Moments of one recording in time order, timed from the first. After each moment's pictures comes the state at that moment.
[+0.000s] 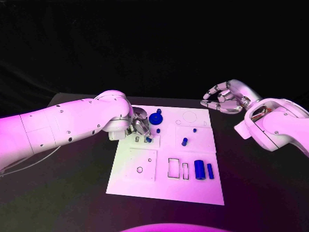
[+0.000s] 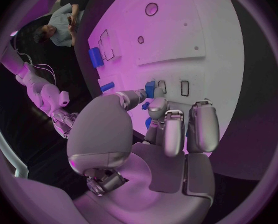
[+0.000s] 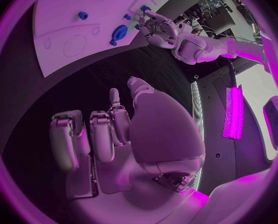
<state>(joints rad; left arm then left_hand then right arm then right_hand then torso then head) 1.32 -0.63 -0.07 1.38 -0.99 0.27 -0.59 1.18 -0.22 0.79 0.19 0.05 0.84 0.08 0.67 0.69 1.25 0.00 1.18 1.05 1.47 -0.06 1.56 1.31 0.08 1.41 0.04 1.43 1.27 1.35 -0.94 -0.13 1.63 -0.97 -0.53 -0.07 1.35 -0.14 0.17 0.29 0.34 0.87 0.14 0.36 0.49 1.40 0.06 1.39 1.31 1.46 0.00 1.55 1.31 0.01 1.47 0.11 1.55 1.31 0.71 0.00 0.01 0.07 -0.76</state>
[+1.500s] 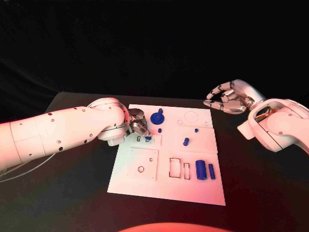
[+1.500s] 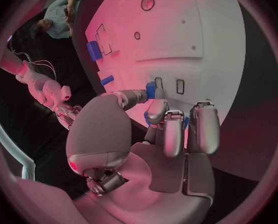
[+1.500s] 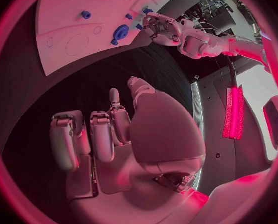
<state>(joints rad) 1.29 -0.71 -0.07 1.48 -1.04 0.09 -0.57 1.16 -0.23 0.80 0.18 0.25 0.82 0.08 0.75 0.69 1.31 -0.01 1.22 1.11 1.47 -0.06 1.56 1.31 0.07 1.42 0.04 1.44 1.29 1.34 -0.95 -0.13 1.63 -0.97 -0.53 -0.07 1.35 -0.14 0.17 0.29 0.34 0.87 0.14 0.36 0.49 1.40 0.06 1.39 1.31 1.46 0.00 1.55 1.31 0.01 1.47 0.11 1.55 1.31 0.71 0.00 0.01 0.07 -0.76</state>
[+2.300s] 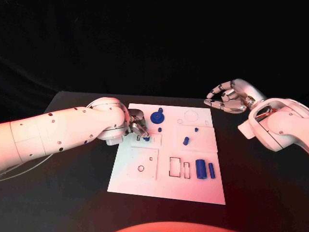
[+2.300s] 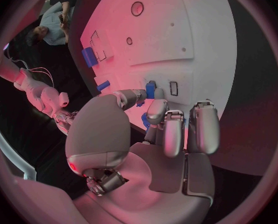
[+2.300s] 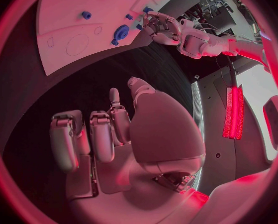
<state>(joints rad) 1.28 -0.71 -0.07 1.48 -1.09 0.13 -0.57 1.15 -0.24 0.80 0.18 0.28 0.82 0.08 0.75 0.69 1.31 -0.01 1.22 1.11 1.47 -0.06 1.56 1.31 0.07 1.42 0.04 1.44 1.29 1.34 -0.95 -0.13 1.63 -0.97 -0.53 -0.07 1.34 -0.14 0.17 0.29 0.34 0.87 0.14 0.36 0.49 1.40 0.06 1.39 1.31 1.46 0.00 1.55 1.31 0.01 1.47 0.11 1.55 1.31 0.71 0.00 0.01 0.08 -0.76</state>
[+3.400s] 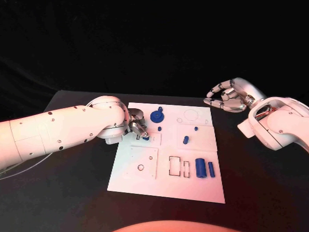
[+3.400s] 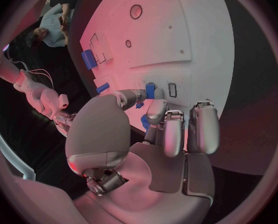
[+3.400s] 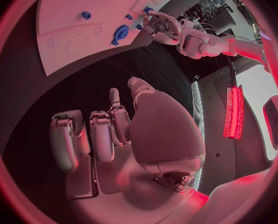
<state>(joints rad) 1.29 -0.71 -0.07 1.48 -1.09 0.15 -0.58 1.15 -0.24 0.80 0.18 0.29 0.82 0.08 0.75 0.72 1.31 -0.01 1.22 1.11 1.46 -0.06 1.56 1.31 0.07 1.42 0.04 1.44 1.29 1.34 -0.95 -0.13 1.63 -0.97 -0.53 -0.07 1.34 -0.14 0.17 0.29 0.34 0.87 0.14 0.36 0.49 1.40 0.06 1.39 1.31 1.46 0.00 1.55 1.31 0.01 1.47 0.11 1.55 1.31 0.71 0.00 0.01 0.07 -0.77</state>
